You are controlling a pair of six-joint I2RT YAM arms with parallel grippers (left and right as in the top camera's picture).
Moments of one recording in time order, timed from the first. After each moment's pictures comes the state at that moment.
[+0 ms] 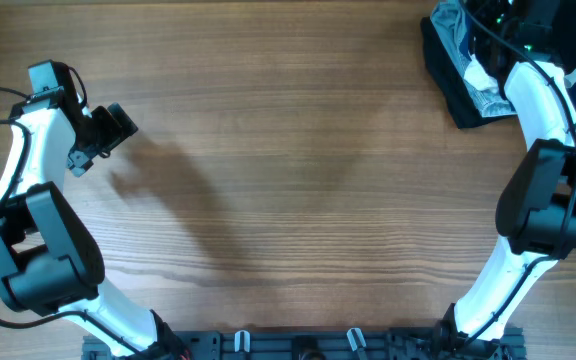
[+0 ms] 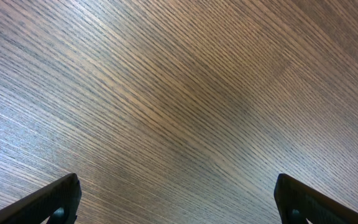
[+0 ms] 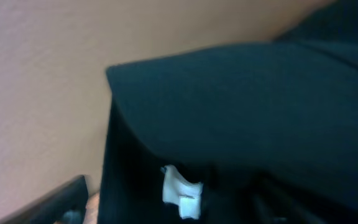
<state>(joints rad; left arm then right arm) 0.32 1.89 1.35 -0.78 0.06 -0.36 -0.18 2.11 1.68 -0.05 0.04 0.52</state>
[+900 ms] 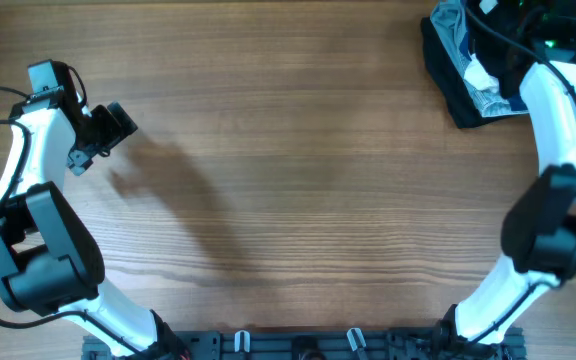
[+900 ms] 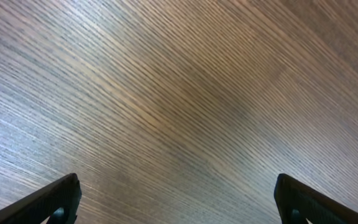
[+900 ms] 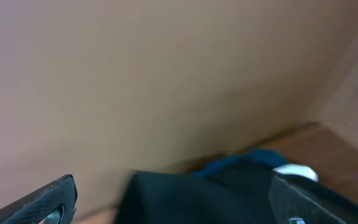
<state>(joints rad) 0.32 1.89 1.35 -0.77 0.06 -0.36 -0.19 2.01 1.69 0.03 0.18 0.11</state>
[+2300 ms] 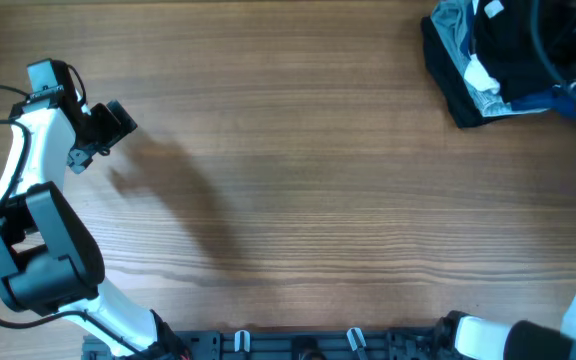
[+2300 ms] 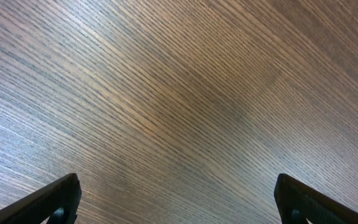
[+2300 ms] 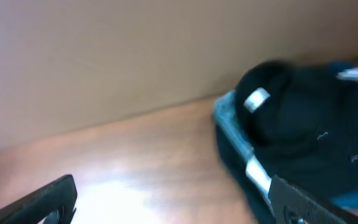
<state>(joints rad) 0.32 1.89 1.35 -0.75 0.06 -0.36 -0.27 1.45 1.69 -0.78 -0.39 0.16</state>
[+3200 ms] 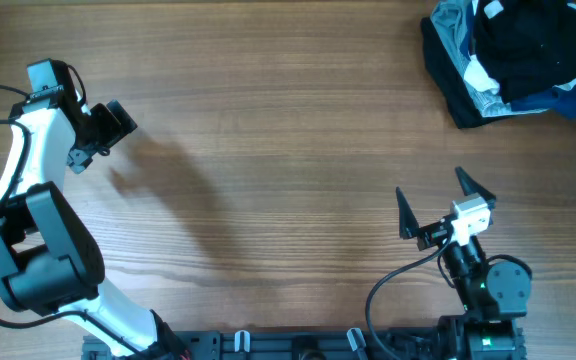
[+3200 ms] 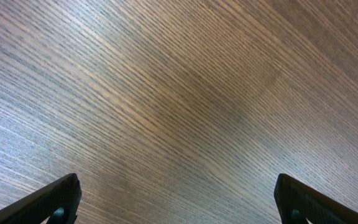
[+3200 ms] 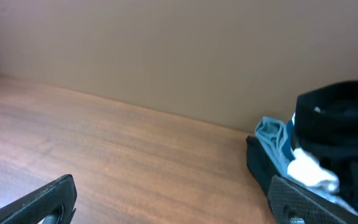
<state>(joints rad) 0.32 1.89 1.35 -0.75 0.06 -0.36 0.02 0.15 0.05 0.11 -0.28 -0.12</state>
